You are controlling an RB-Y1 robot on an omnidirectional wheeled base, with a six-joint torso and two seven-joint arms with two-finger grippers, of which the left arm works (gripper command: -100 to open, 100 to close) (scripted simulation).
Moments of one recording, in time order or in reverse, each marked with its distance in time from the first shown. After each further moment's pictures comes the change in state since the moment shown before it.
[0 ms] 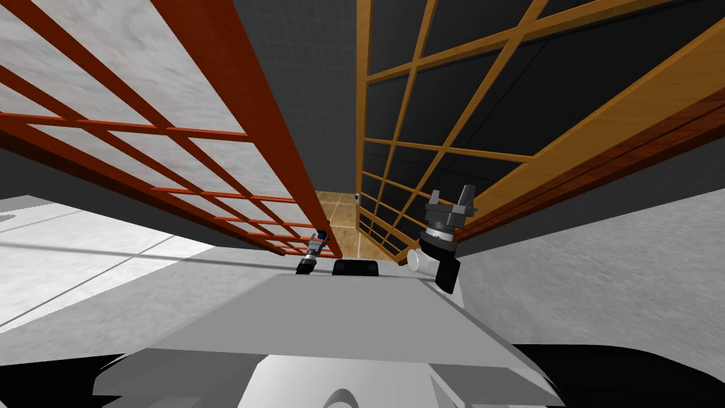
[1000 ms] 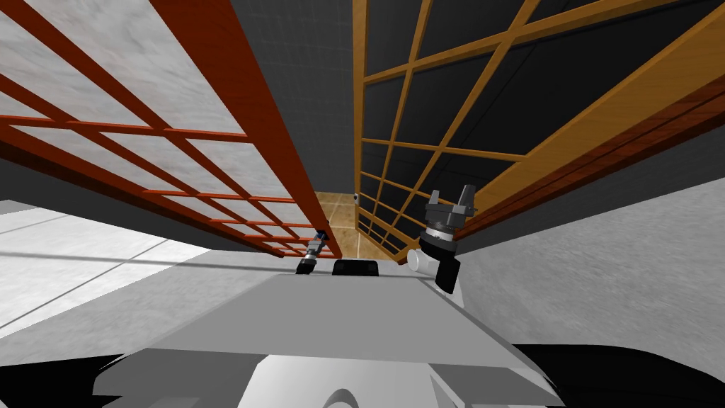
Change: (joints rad) arm -0.005 -0.005 0.004 0.010 0.020 -0.005 0.055
